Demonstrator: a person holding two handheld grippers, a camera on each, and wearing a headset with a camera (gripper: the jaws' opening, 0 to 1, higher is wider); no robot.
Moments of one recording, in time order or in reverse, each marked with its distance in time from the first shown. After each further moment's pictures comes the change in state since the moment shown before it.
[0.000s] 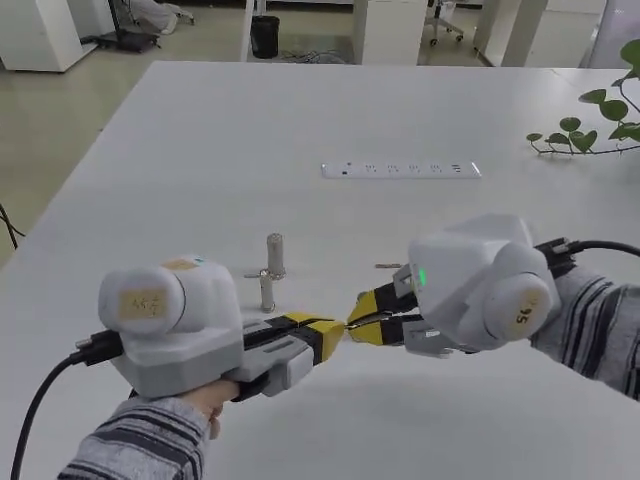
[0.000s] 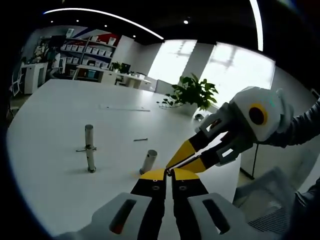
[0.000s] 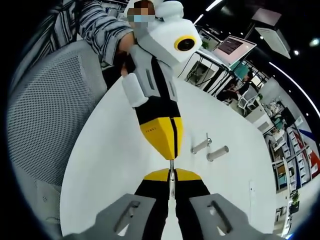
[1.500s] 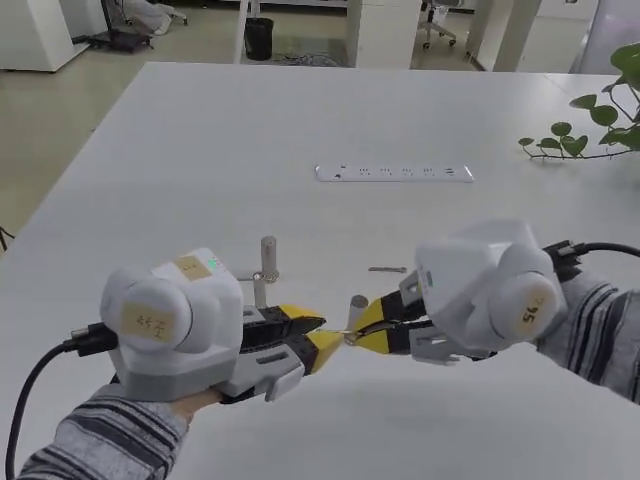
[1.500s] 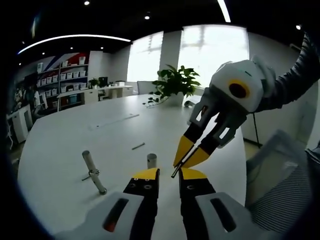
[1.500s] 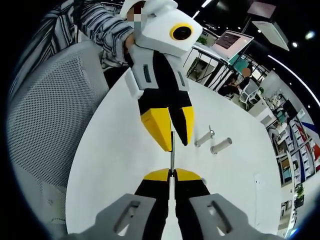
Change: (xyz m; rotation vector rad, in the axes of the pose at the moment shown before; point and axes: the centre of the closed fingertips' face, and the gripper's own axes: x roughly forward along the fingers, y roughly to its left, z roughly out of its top) left arm 0.001 -0.001 0.003 0.329 0.052 -0.053; right arm -0.007 0.007 -0.012 0.045 0.020 0.028
